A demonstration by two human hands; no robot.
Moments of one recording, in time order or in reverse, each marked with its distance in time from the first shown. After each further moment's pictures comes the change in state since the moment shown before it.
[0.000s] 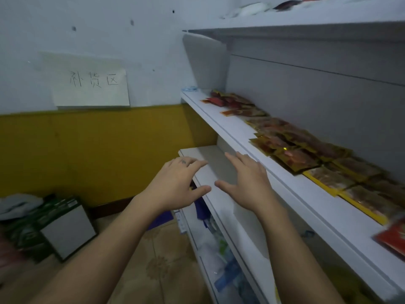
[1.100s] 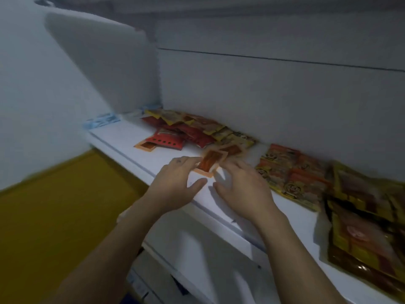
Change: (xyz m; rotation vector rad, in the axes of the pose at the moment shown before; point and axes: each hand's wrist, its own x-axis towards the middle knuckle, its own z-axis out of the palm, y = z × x) left_hand 0.496 -0.202 0.104 -0.300 -0.015 0.366; right_hand 0.415 0.081 0.078 -0.046 0.163 0.396
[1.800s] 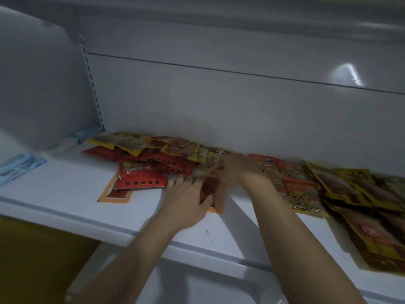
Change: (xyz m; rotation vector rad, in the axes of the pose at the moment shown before) left_hand 0.113 -0.056 0.035 0.080 -0.180 0.370; right_hand 0.151 0.006 0.008 -0.242 -0.170 0.571
